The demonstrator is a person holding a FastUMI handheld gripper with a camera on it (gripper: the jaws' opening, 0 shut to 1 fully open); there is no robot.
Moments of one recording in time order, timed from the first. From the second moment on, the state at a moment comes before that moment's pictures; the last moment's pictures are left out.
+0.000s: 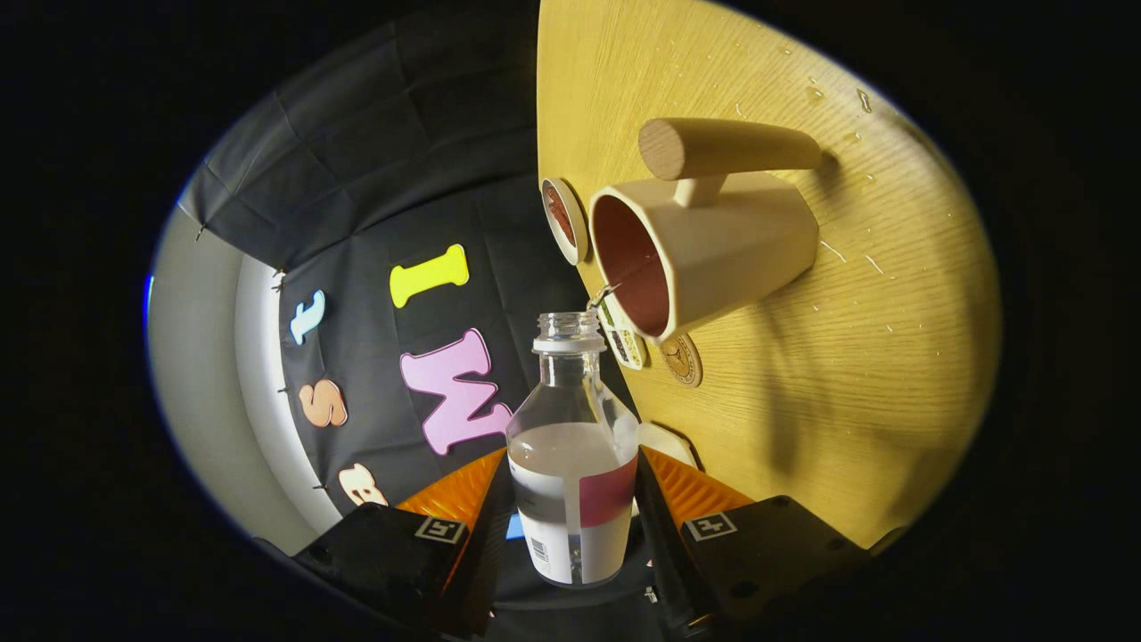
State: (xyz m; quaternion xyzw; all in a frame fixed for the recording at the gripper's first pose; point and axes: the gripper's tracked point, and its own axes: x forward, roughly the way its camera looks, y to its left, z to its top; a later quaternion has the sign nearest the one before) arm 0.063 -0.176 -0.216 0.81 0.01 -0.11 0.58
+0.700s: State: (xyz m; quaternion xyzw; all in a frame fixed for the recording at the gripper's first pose) arm 0.066 -0.189 -0.201 0.84 -0.03 -0.12 0.53
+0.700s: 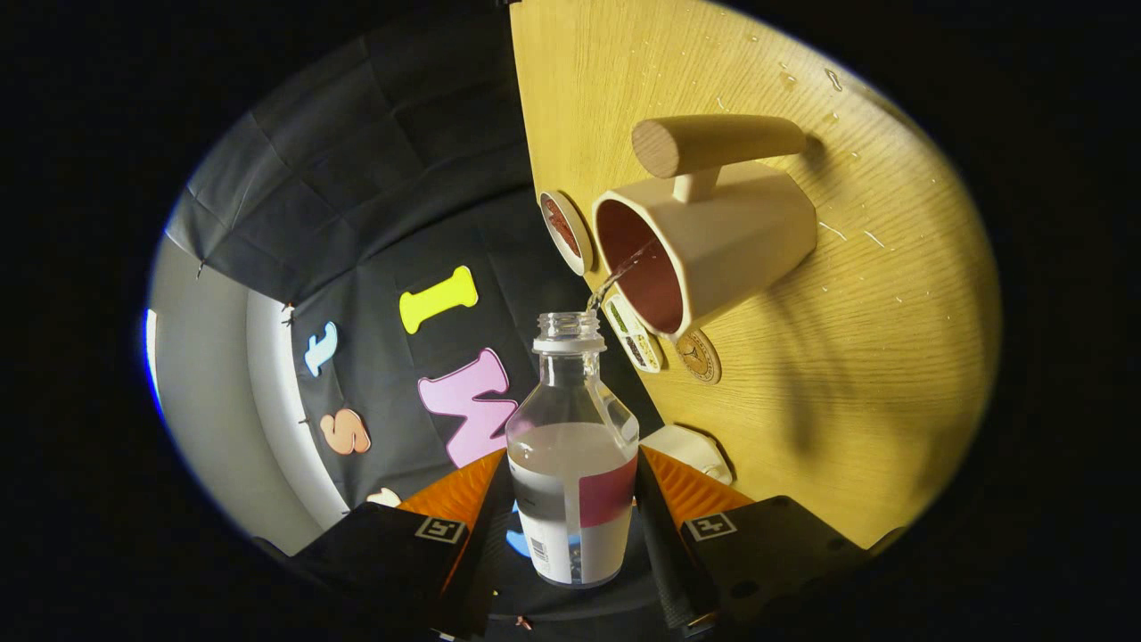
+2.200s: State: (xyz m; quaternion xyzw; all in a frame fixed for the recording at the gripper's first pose) arm 0.066 -0.198 -0.184 0.87 -0.06 -0.13 0.46
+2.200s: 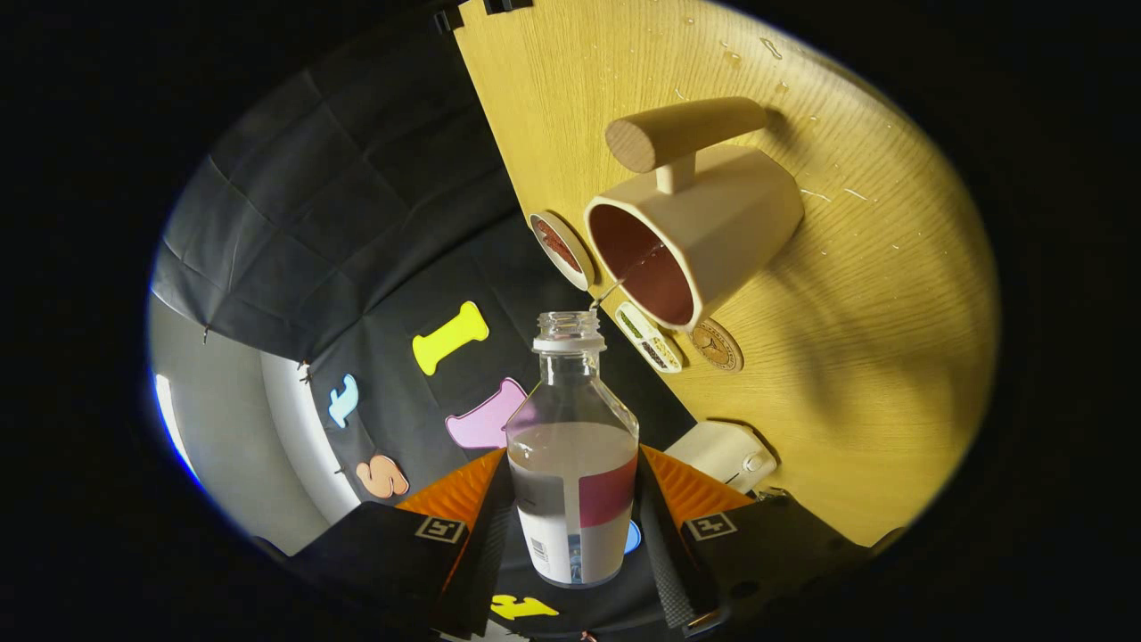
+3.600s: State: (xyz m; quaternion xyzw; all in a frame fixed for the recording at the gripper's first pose) arm 0.072 -0.191 -0.184 0.83 -0.04 -0.14 0.54
